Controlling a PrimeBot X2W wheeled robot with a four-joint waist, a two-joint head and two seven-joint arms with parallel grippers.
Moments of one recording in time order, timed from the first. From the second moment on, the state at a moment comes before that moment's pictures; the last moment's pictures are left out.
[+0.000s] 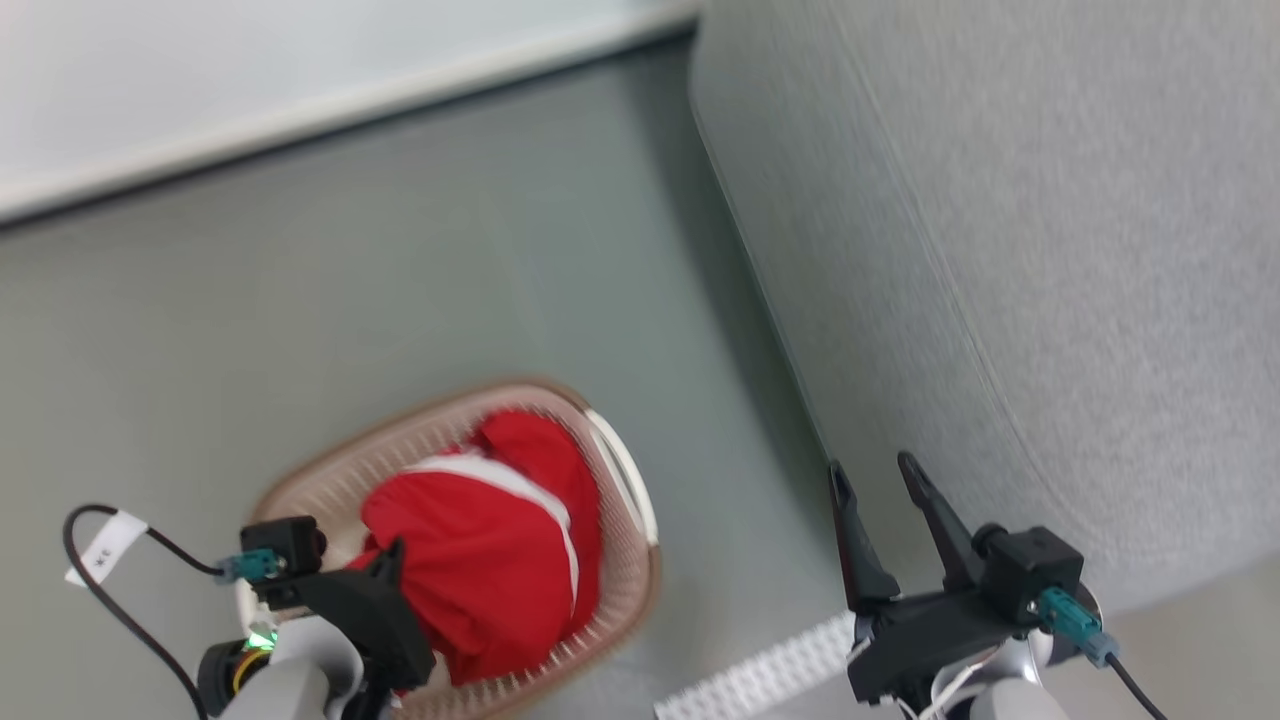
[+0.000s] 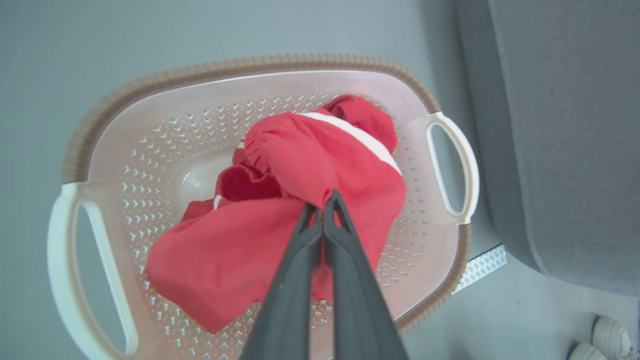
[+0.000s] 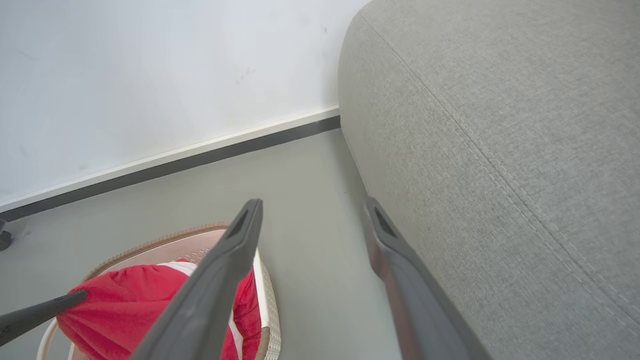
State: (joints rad) left arm -0.73 0.05 -0.28 1.15 -0.52 -0.12 -0.13; right arm -0.20 -0.05 0.28 0.22 0.18 0.13 -0.20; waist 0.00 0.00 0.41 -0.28
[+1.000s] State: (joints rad) left arm -0.66 0.06 -0.51 0.60 -0.59 0.02 -0.05; right arm 0.01 -0.05 0.32 0.12 0.17 0.13 -0.03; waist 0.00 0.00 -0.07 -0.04
